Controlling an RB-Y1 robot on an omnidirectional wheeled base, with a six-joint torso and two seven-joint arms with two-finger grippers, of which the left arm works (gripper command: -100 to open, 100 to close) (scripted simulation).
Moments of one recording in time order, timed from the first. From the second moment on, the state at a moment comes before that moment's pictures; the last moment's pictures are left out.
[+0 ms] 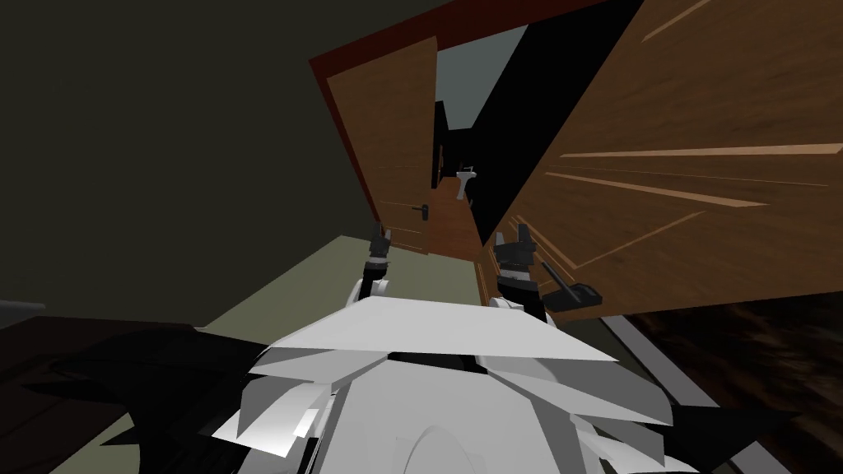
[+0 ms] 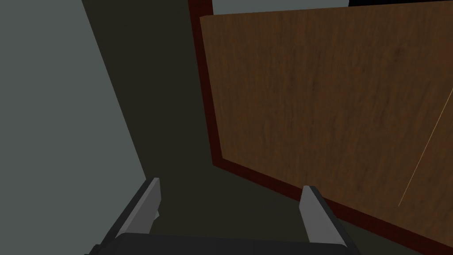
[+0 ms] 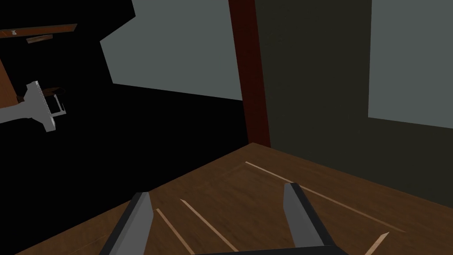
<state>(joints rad) 0.34 0.05 -0.07 -1.99 -0.09 -0.52 0.11</state>
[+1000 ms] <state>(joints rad) 0.17 0.10 -0.06 -1.70 -0.06 -0.52 0.13</state>
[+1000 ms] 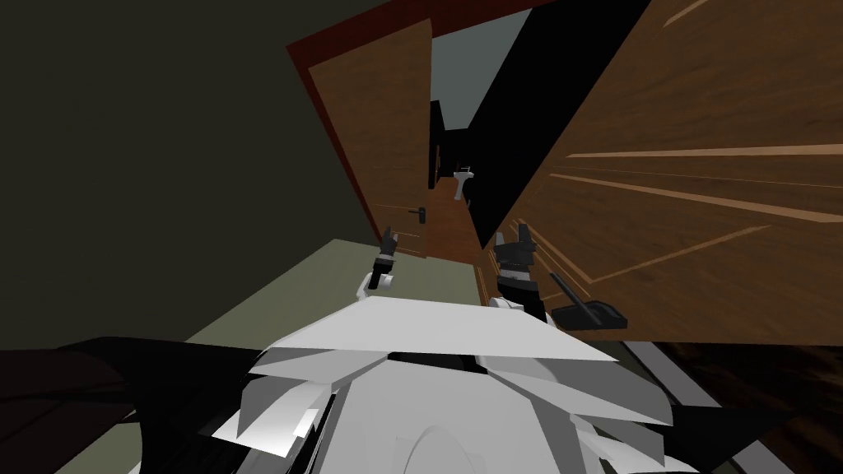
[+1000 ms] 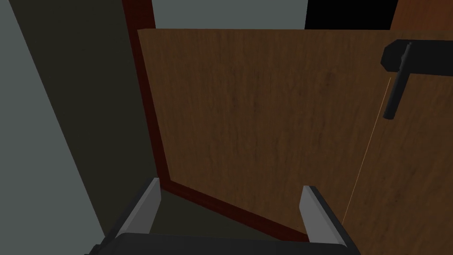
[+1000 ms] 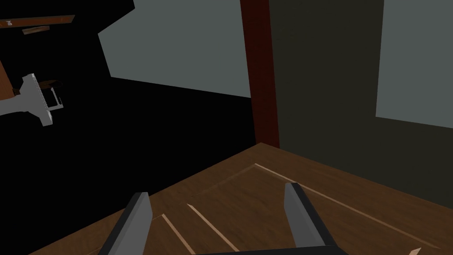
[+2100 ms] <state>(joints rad) 0.00 0.14 -0.06 -1.41 -0.03 -0.51 0.16</state>
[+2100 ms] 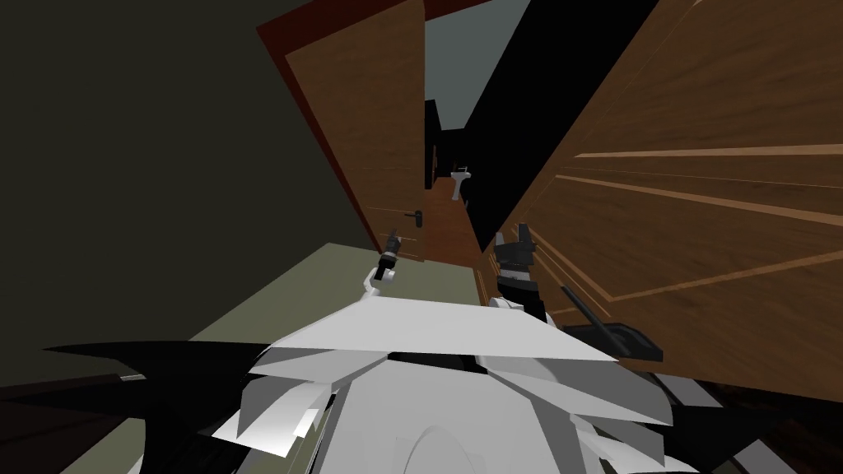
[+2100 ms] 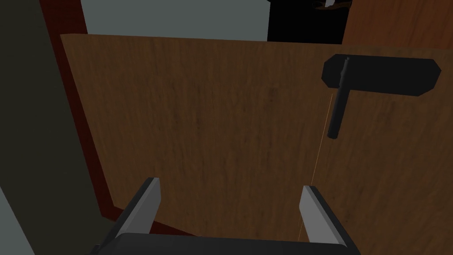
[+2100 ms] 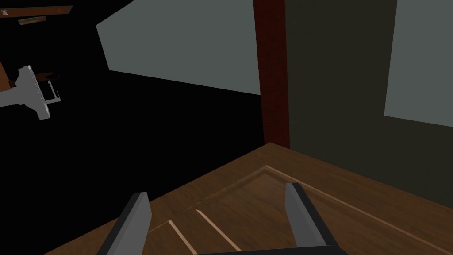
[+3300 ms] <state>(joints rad) -0.19 0.18 -0.05 -1.10 0.01 -0.50 0.18</state>
